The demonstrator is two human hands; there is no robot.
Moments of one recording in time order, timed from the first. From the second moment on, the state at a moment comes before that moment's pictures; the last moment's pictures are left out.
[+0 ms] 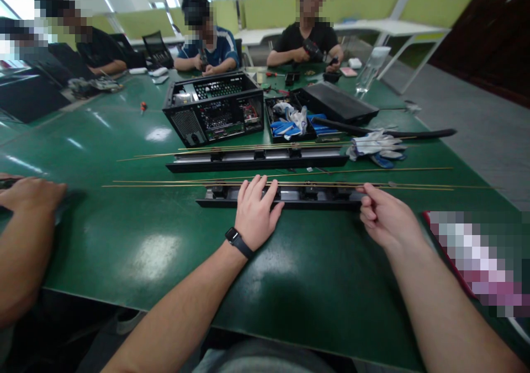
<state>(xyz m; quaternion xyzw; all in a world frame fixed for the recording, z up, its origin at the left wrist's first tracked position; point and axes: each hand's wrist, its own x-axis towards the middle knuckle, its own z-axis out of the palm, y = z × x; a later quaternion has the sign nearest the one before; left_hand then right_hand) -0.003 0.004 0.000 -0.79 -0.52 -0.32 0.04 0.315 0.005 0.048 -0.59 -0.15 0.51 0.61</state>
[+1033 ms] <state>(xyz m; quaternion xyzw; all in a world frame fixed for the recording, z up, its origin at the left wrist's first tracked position) -0.003 0.005 -0.002 -0.79 -0.52 -0.33 0.06 0.352 0.012 0.032 -0.59 -0.16 0.47 0.64</state>
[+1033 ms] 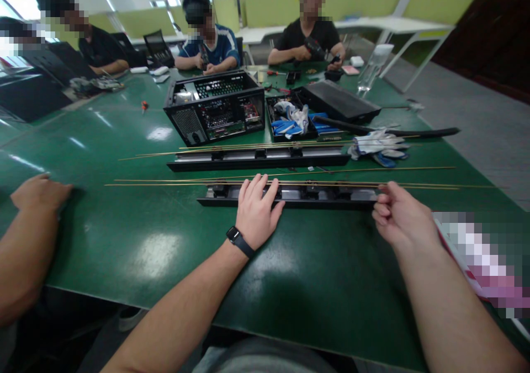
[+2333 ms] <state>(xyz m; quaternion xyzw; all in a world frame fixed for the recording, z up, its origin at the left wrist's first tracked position) -0.003 0.003 0.001 -0.79 -0.52 -0.31 0.04 0.316 0.005 0.037 -0.59 -0.20 0.50 0.60</state>
